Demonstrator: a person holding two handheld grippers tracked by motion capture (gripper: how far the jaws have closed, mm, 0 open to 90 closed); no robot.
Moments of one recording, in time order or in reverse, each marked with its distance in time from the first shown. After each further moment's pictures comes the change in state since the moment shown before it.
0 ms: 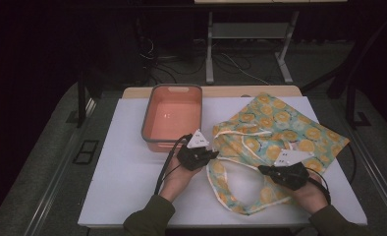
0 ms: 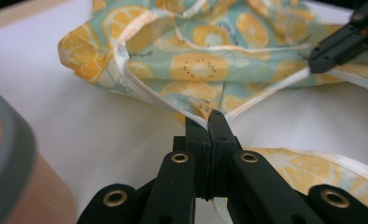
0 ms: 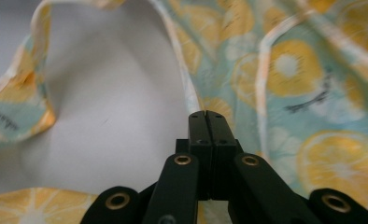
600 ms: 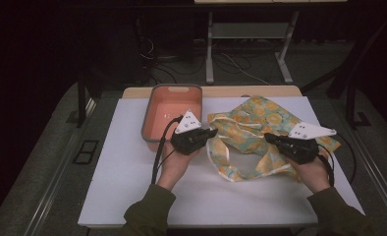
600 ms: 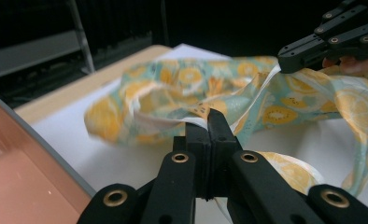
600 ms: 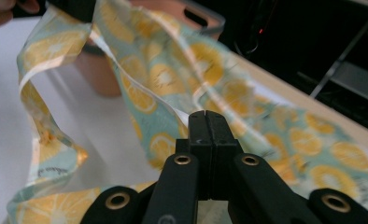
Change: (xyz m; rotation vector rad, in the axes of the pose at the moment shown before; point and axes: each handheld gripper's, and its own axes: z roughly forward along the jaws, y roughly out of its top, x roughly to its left) left arm 0.013 0.050 -0.036 -0.212 0.056 0.019; right arm -0.038 0.048 -0.029 -0.250 -0.129 0.040
